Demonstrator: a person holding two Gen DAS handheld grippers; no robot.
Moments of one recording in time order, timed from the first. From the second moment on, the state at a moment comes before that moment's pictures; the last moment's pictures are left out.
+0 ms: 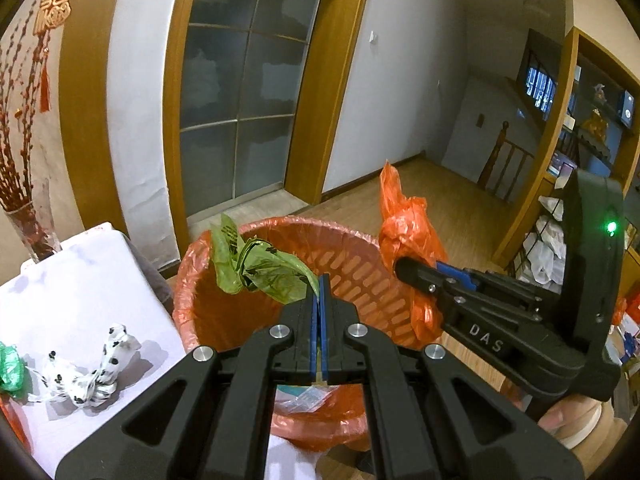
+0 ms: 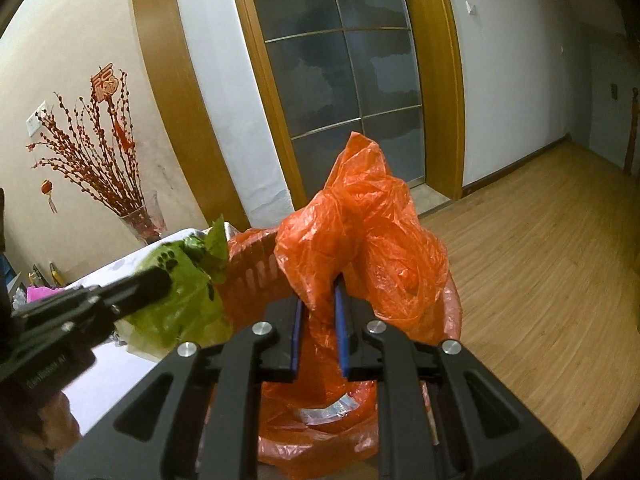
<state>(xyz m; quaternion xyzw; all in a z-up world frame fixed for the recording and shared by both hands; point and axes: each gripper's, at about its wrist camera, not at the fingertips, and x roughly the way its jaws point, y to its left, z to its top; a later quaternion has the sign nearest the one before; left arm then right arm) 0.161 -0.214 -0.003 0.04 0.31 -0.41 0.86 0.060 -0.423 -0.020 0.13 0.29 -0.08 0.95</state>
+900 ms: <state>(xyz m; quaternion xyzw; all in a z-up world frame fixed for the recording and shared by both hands) 0.155 -0.181 -0.004 0.03 0.33 -0.36 0.87 0.038 -0.419 -0.021 0.11 0.28 -0.10 0.95</state>
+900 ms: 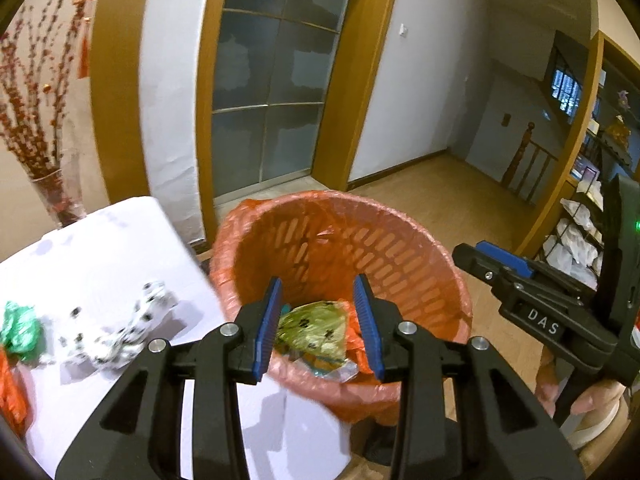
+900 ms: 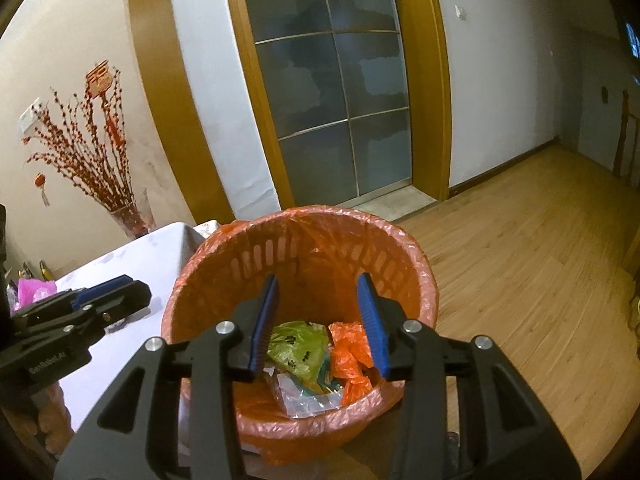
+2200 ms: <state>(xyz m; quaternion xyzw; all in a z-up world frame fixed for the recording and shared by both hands) 0.082 0.180 -0.047 -0.04 0.32 0.12 0.94 0.031 -0.203 -0.035 0.05 0.33 0.11 0.93</state>
